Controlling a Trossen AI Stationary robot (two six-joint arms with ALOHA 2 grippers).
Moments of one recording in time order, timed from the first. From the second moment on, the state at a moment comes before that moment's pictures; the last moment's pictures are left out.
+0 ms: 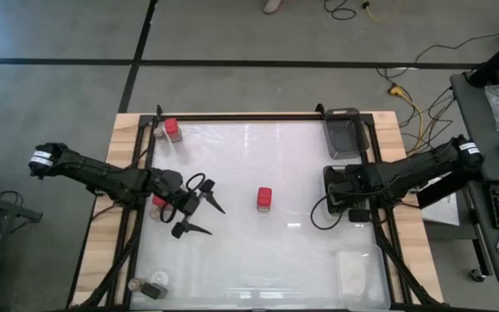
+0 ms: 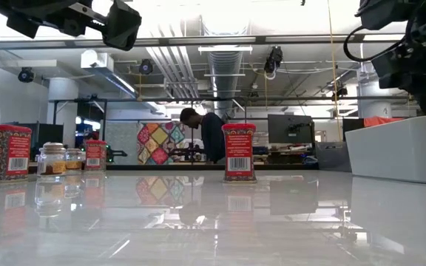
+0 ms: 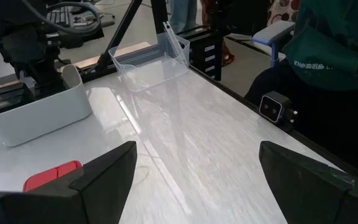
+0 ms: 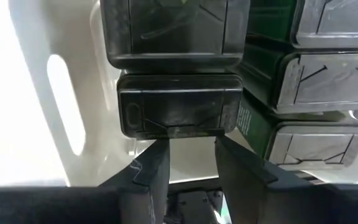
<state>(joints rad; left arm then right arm) -0.18 1.04 0.54 0.18 0.31 0.21 0.19 1.15 0.78 -1.29 0.05 0.24</state>
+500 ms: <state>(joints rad) -0.17 1.05 0.54 0.14 0.31 0.05 0.20 1.14 0.94 -1.50 0.05 0.31</state>
